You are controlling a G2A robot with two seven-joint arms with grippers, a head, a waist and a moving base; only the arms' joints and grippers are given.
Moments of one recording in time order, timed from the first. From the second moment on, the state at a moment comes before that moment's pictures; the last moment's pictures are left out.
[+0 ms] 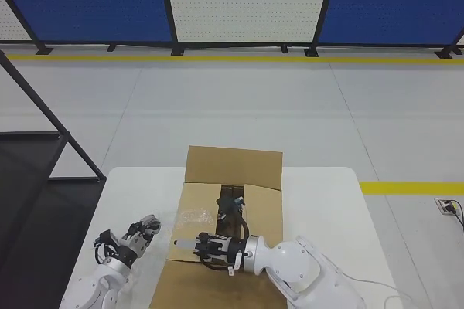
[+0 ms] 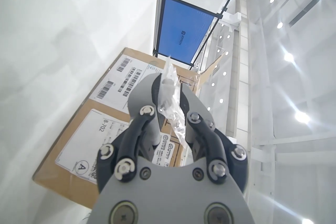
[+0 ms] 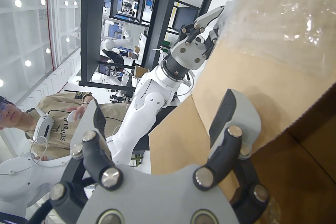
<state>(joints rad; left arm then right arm) 1.23 -1.18 -1.53 -1.43 -0.58 0.05 -0.34 -0.75 -1.37 0.83 -1.48 0.04 0.00 0.69</state>
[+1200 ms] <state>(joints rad) 1.28 -1.18 -1.61 -1.47 -0.72 0.01 -0.30 -0.71 -1.40 0.82 -1.42 0.02 0.08 0.76</state>
